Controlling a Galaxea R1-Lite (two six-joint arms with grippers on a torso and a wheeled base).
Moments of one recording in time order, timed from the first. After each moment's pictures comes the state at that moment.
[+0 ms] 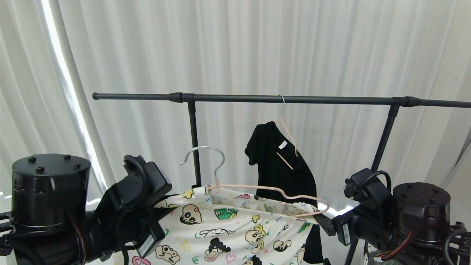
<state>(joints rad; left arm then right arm) -0.52 1.33 -0.49 -0.34 -0.04 0.53 0.73 1.66 -0.31 -0.96 -0.27 0.02</state>
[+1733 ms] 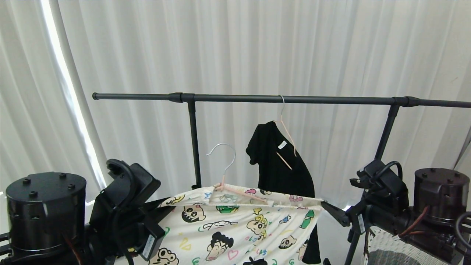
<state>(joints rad) -0.55 1.33 -0.38 -0.51 0.09 0.30 0.54 1.62 -0.33 -0.96 -0.02 -0.16</state>
